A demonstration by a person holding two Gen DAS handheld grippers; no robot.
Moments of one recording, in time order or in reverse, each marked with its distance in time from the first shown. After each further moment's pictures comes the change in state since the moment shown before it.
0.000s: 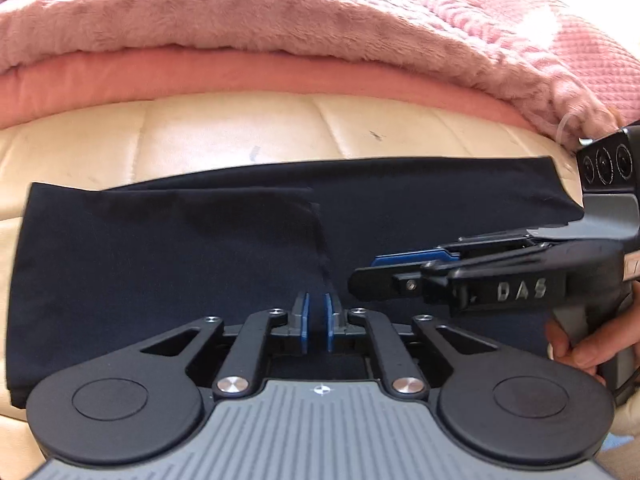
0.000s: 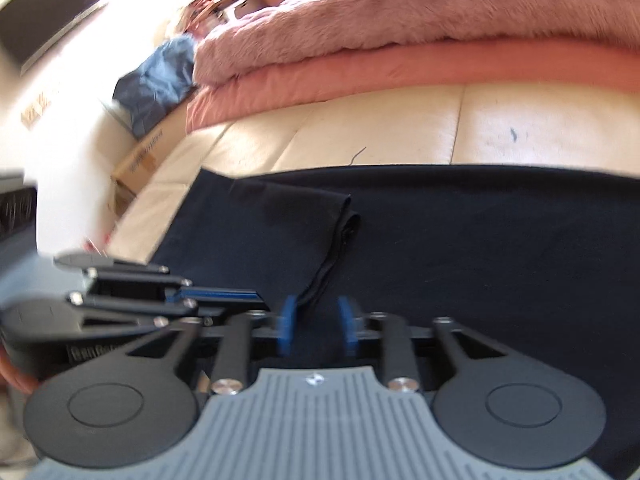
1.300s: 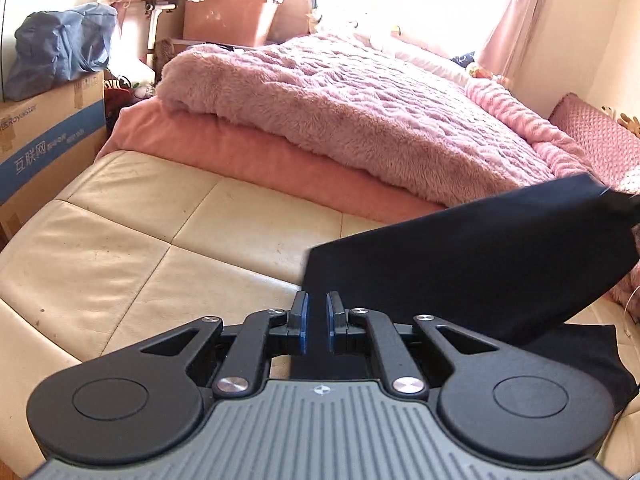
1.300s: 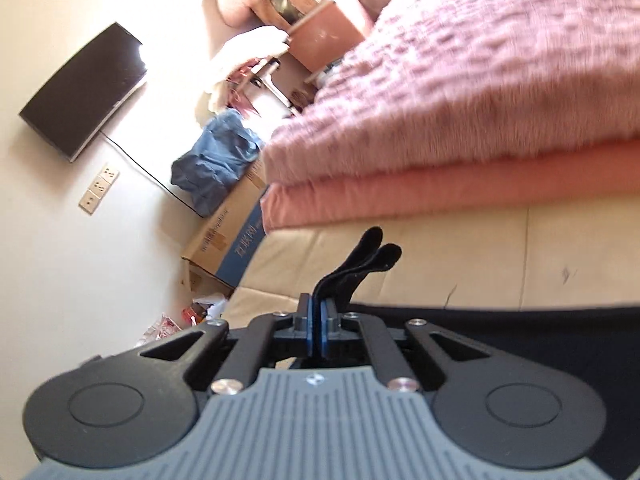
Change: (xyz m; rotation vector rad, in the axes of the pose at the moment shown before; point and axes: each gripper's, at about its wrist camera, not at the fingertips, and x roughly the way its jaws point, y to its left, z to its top) left arm -0.121 0.074 -0.025 -0.319 -0.334 0.248; right arm -0.127 0.075 0.123 0.010 -0.135 0.145
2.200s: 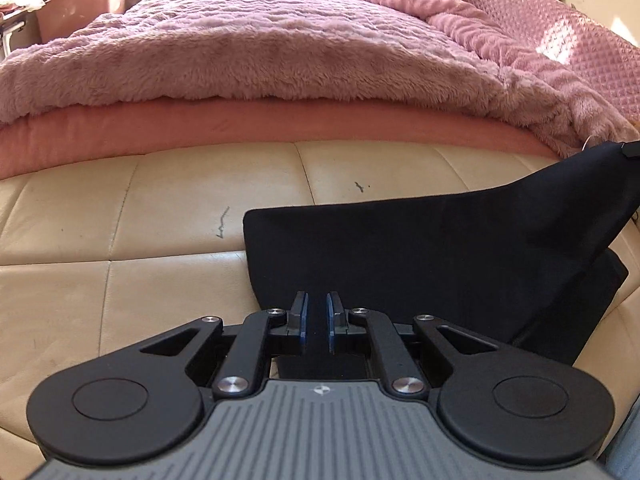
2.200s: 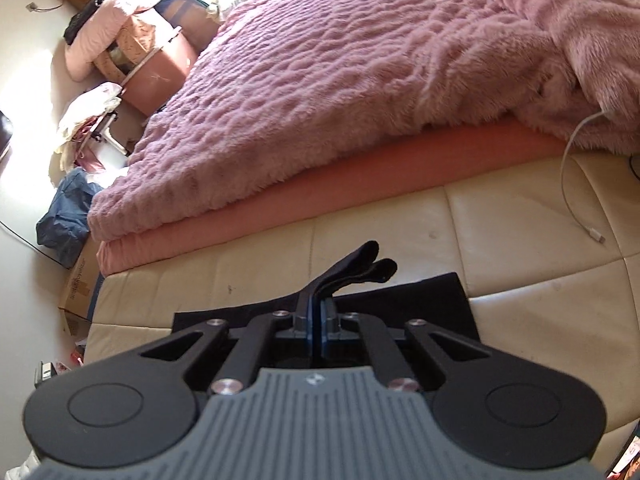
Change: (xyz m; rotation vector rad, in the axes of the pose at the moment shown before) left arm 0.091 -0.163 -0.048 0.345 0.230 -0.153; right arm -0.232 -0.253 -0.009 0.203 -0.007 -0.444
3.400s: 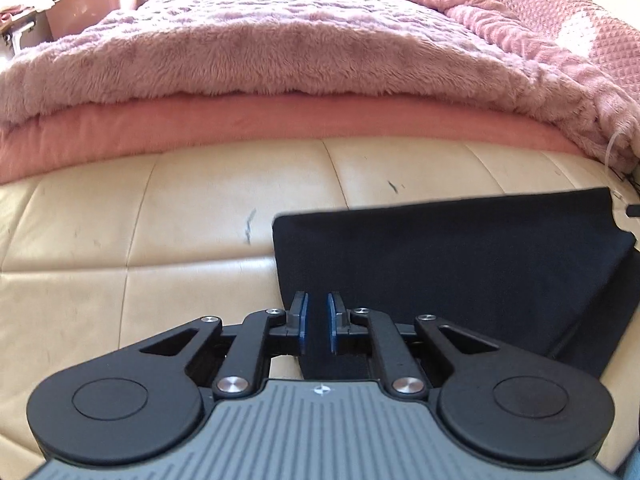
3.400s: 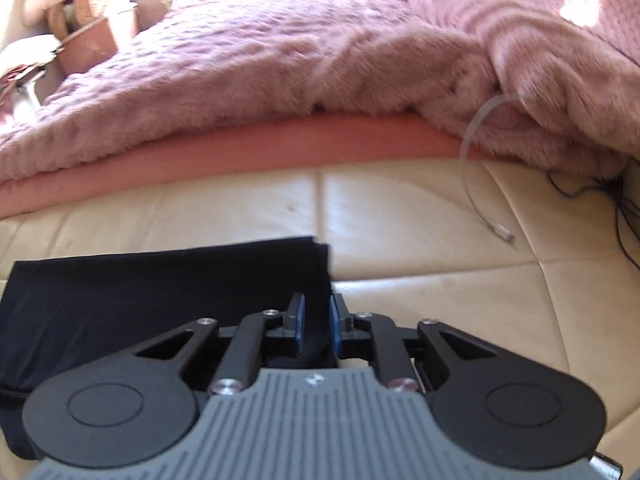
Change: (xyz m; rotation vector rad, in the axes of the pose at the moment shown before) left arm 0.018 0.015 0.020 -0.007 0.003 0.068; right arm 0.050 -0.037 -0.061 -0.250 -0.145 -0.306
